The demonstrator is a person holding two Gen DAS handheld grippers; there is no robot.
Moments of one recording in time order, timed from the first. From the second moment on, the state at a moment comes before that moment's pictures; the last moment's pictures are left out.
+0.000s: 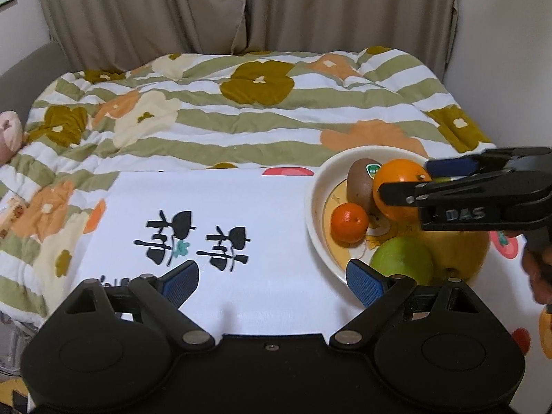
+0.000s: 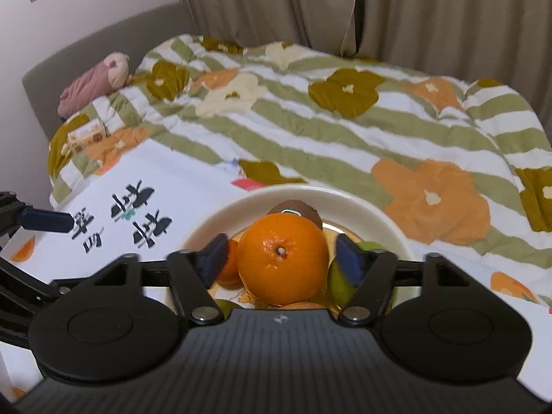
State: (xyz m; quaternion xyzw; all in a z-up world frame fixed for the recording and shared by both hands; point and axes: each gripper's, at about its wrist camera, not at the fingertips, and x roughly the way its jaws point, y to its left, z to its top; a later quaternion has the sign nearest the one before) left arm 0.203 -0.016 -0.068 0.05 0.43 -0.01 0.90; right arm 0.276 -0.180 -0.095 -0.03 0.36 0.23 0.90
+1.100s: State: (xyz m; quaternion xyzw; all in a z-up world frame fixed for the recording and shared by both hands) left arm 0.089 -0.018 -0.013 0.02 0.33 -0.07 0.94; right arm 0.123 -0.208 -0.010 0.01 0.30 0.11 0.95
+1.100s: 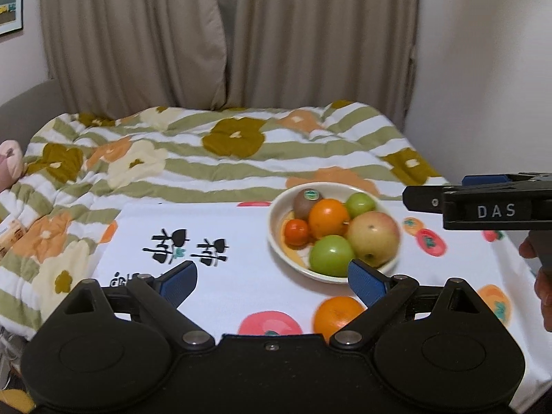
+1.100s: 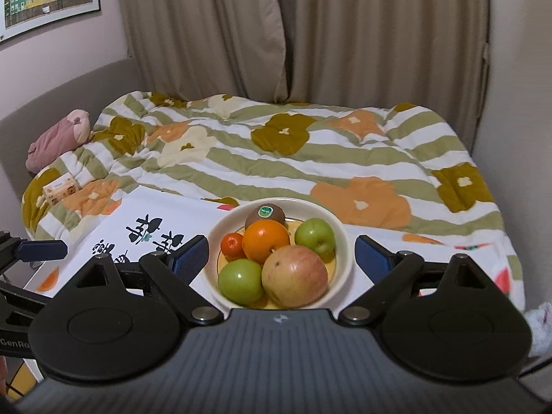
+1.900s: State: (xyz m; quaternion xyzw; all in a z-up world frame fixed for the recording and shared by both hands) left arm 0.024 -0.041 -0.034 0.06 0.31 -0.15 0.94; right arm 0.020 -0.229 -0.039 0.03 0.33 0.01 0.94
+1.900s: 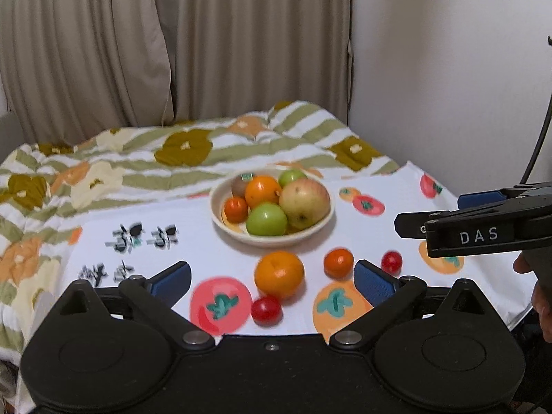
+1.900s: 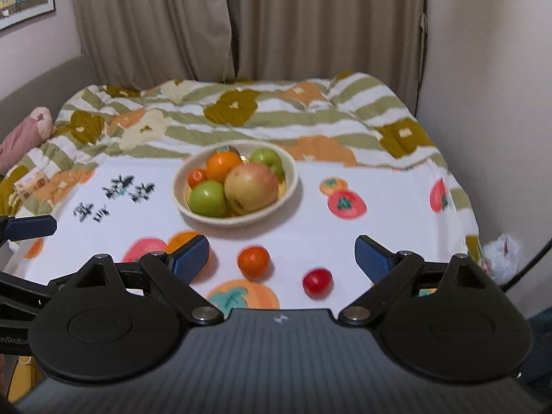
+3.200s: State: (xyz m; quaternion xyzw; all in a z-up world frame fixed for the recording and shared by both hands) left arm 0.091 -0.090 -0.132 0.10 0.43 -0.03 0.90; right arm 0.098 -0.276 -0.152 -0.04 0.44 0.13 0.89
